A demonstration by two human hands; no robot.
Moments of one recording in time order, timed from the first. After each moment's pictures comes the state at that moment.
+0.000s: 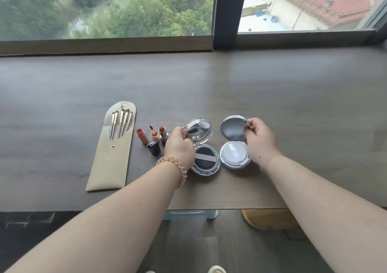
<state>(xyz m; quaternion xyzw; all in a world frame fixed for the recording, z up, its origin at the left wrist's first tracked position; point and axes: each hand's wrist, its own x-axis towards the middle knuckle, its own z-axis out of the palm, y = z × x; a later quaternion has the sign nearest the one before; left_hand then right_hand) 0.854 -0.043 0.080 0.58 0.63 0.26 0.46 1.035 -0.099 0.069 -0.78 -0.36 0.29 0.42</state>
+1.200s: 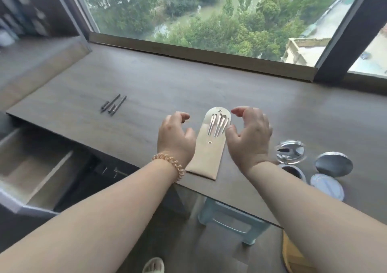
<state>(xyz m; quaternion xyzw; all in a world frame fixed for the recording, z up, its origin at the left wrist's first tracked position) 0.643 -0.043 0.166 0.60 0.69 0.34 0.20 0.796 -0.044 0.159 -0.65 -0.61 0.09 0.44</state>
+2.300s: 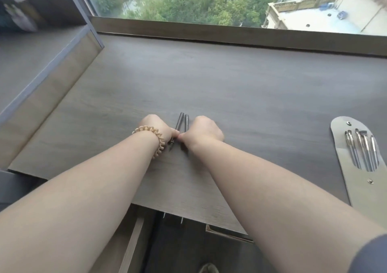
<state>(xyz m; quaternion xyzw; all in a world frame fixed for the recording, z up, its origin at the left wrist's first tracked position) 0.281 0.219 0.098 0.53 0.79 -0.01 0.30 0.390 0.196 0.089 -0.79 -0.52 0.32 0.08</state>
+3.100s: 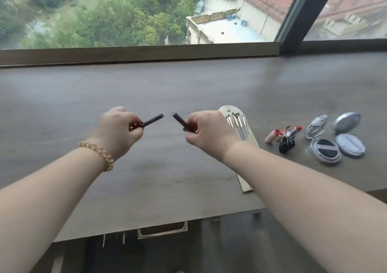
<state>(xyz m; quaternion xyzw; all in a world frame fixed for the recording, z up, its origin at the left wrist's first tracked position) 0.397 0.176 0.148 0.85 0.49 0.17 0.13 0.598 0.085 0.150 -0.71 -0.64 0.15 0.24</state>
